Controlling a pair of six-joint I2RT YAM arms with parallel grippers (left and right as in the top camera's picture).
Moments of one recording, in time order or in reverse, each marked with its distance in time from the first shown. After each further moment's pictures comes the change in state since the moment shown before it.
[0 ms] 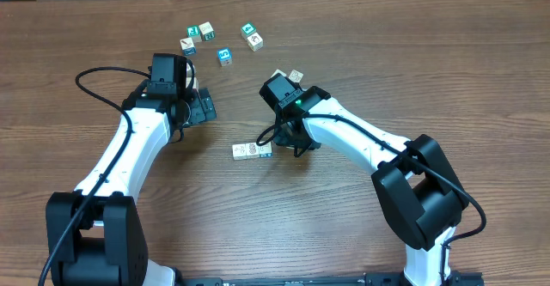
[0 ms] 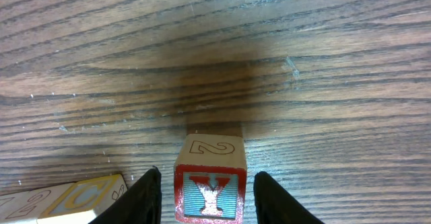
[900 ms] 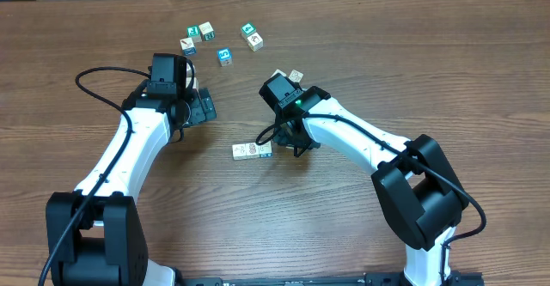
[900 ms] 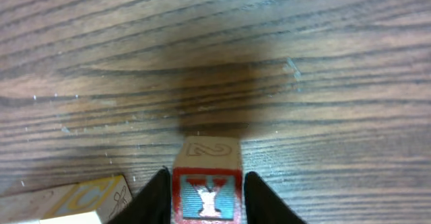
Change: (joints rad) left arm 0.000 0.000 0.000 0.000 0.000 0.000; right arm 0.000 0.000 0.000 0.004 0.000 0.004
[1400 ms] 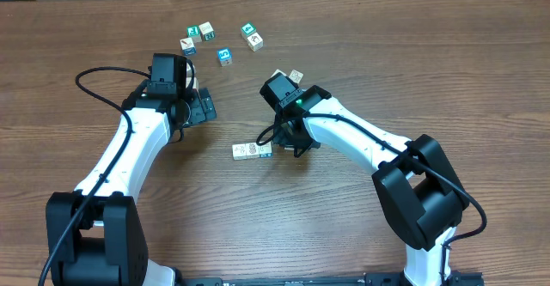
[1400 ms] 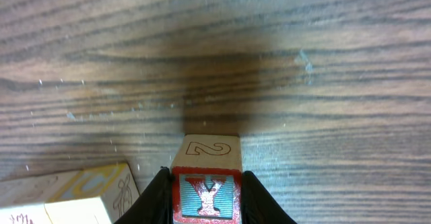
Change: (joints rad) left arm 0.000 0.000 0.000 0.000 0.000 0.000; right arm -0.003 0.000 0.000 -0.011 -0.045 -0.037
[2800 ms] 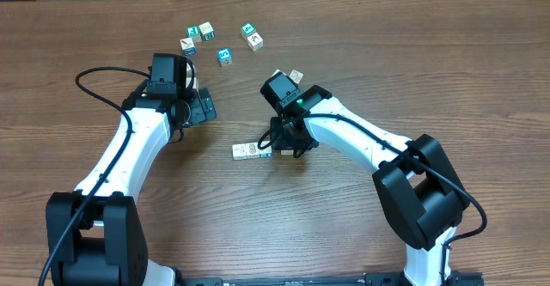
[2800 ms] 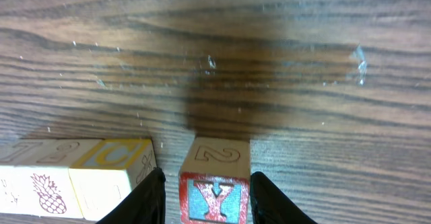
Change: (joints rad) left arm 0.000 0.000 0.000 0.000 0.000 0.000; right arm -0.003 -0.002 -0.001 0.026 -0.079 -0.126
